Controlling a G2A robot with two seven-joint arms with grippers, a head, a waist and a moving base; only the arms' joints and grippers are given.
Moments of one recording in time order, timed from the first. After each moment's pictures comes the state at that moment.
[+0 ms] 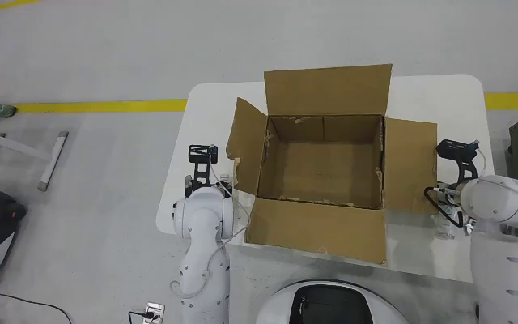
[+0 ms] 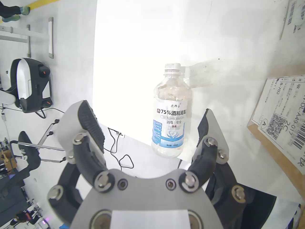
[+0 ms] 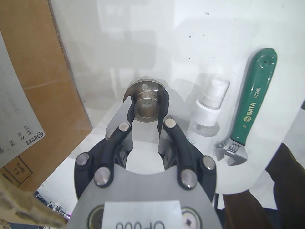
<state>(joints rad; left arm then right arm) 1.06 -1.71 -1.43 -1.82 2.01 -0.05 -1.33 -1.17 -1.42 1.85 -1.88 -1.29 0.15 1.54</state>
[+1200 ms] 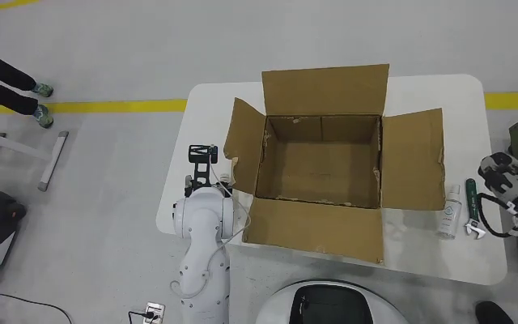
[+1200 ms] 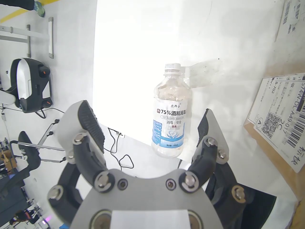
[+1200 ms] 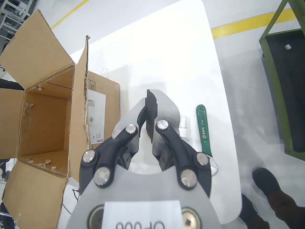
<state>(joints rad) 1.06 -1.71 -1.43 -1.82 2.01 -0.05 -1.33 -1.51 -1.42 2.06 -2.32 -0.93 0.16 1.00</state>
